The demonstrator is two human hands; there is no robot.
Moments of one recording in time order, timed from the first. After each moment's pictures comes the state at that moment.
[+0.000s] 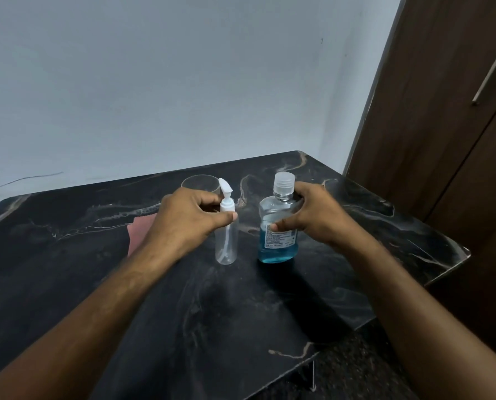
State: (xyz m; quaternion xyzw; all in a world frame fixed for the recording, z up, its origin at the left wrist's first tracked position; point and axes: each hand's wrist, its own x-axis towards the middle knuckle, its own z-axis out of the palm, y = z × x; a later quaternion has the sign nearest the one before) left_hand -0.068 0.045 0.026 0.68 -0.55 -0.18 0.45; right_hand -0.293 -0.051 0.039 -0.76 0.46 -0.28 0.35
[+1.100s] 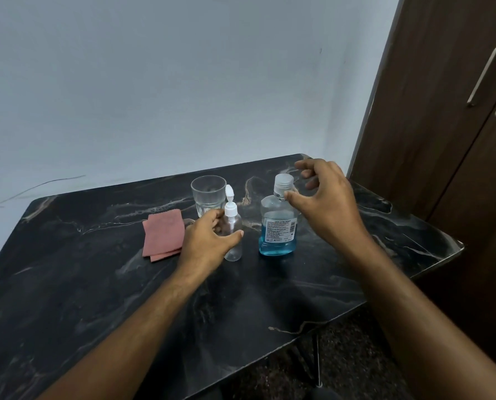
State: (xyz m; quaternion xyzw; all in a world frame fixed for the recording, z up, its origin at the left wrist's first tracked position) left_hand -0.099 0.058 -0.025 0.67 -0.51 -0.18 0.51; right_hand -0.301 -0.004 0.056 -0.76 0.45 -0.45 0.14
